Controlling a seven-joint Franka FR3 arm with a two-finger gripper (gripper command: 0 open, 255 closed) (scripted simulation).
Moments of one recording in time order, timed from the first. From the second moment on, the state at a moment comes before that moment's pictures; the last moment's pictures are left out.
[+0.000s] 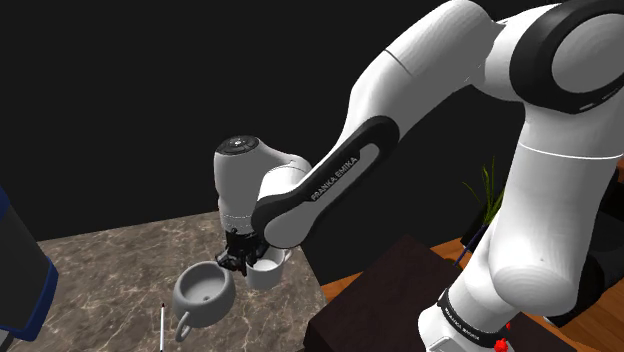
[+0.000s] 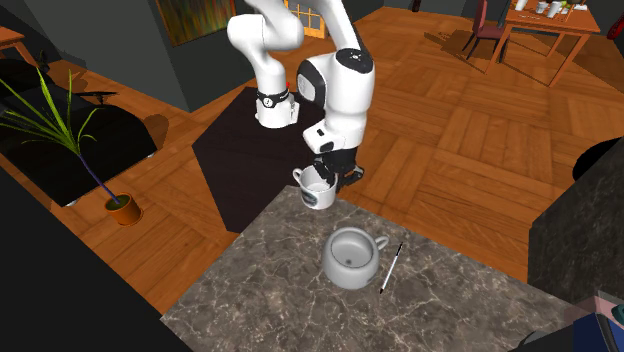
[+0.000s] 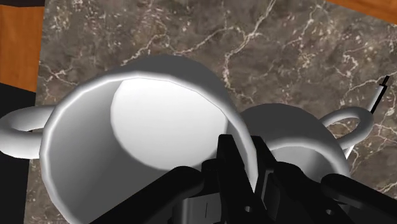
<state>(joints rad) 0.19 0.26 0.47 -2.28 -0.24 2.47 0.95</state>
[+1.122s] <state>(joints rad) 0.36 0.60 0.44 -1.66 -0.32 2.15 1.03</state>
